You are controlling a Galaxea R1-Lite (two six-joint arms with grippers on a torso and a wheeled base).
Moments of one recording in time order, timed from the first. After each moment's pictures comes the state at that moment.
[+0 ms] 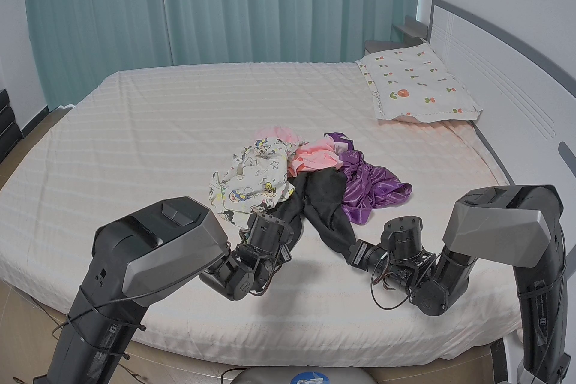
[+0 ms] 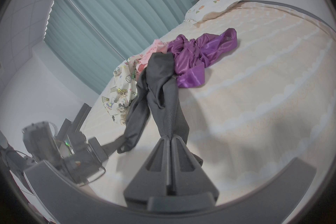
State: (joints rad) left arm -0.57 2.61 -1.31 -0.59 0.38 -0.80; right arm 0.51 2.44 -0.80 -1.19 -0.13 0.72
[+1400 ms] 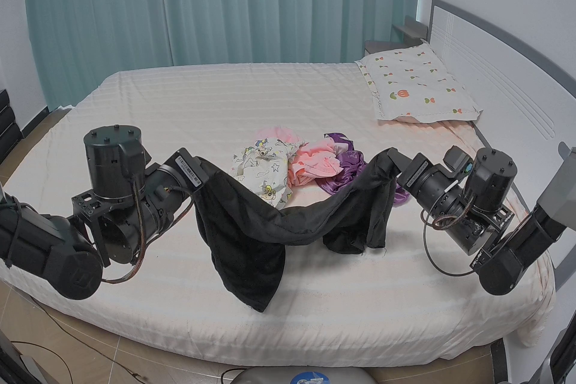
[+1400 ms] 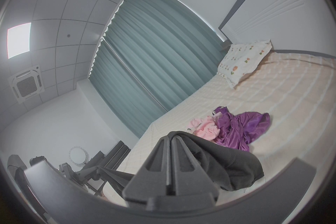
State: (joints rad) left arm -0.49 1.72 -0.68 -0.83 0.31 -0.78; right arm 0.47 1.98 -0.61 -1.43 -0.10 0.70
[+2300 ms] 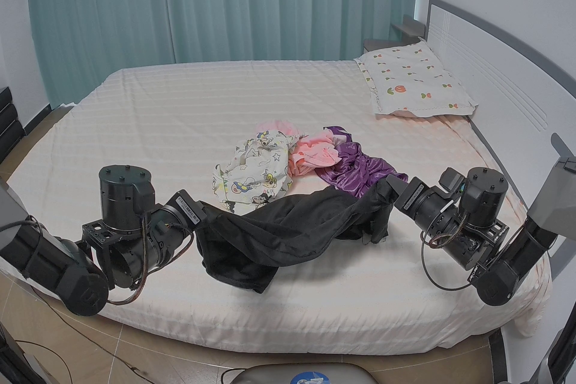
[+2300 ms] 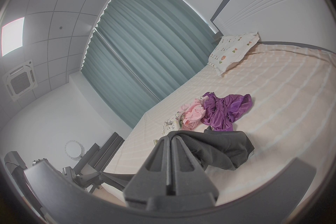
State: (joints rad) left arm -0.46 1.78 -0.56 -0.86 0.22 -0.89; right arm 0.47 2.02 -0.55 -1.43 -0.10 0.70
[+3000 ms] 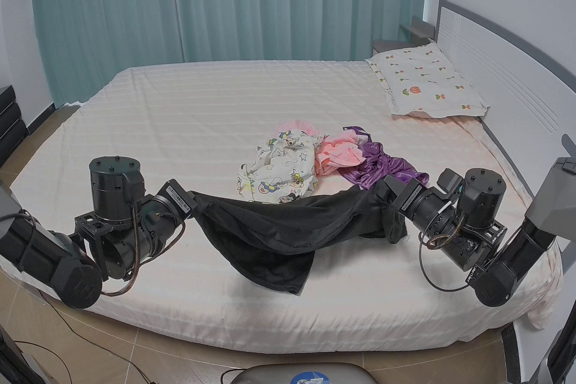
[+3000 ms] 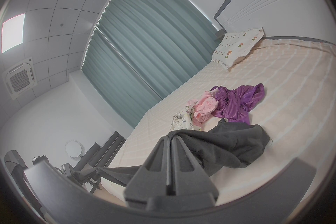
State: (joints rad) left arm -0.42 1.76 -0.58 -0.86 0.21 -0.90; right arm 0.48 2.02 -0.56 -1.43 -0.11 0.70
